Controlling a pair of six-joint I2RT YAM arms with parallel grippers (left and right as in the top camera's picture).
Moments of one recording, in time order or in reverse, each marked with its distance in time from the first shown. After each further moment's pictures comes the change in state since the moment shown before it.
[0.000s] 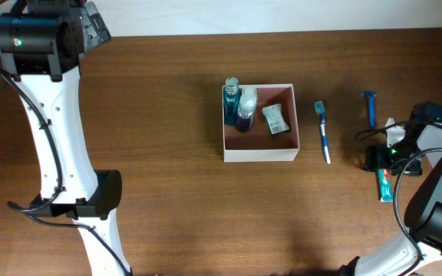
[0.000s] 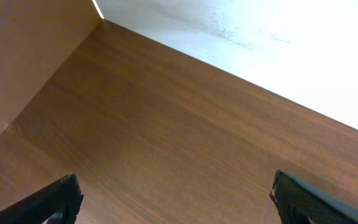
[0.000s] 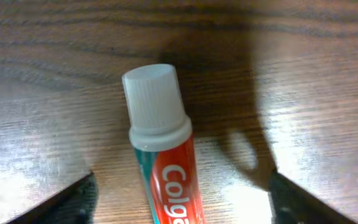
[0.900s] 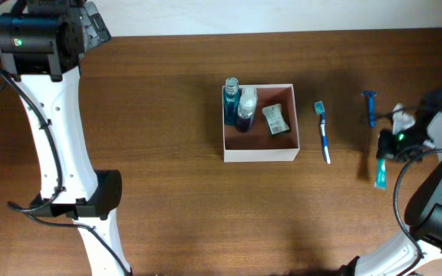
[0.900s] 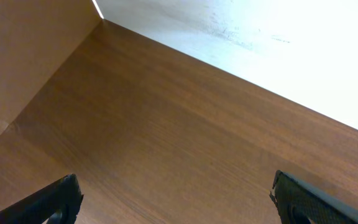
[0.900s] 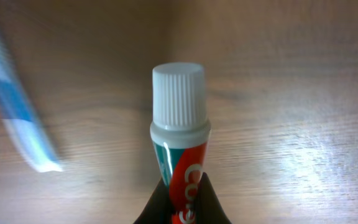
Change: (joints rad) left arm 0.000 0.000 0.000 0.000 0.000 0.000; right arm 0.000 0.012 0.220 -0.222 -0.196 0.088
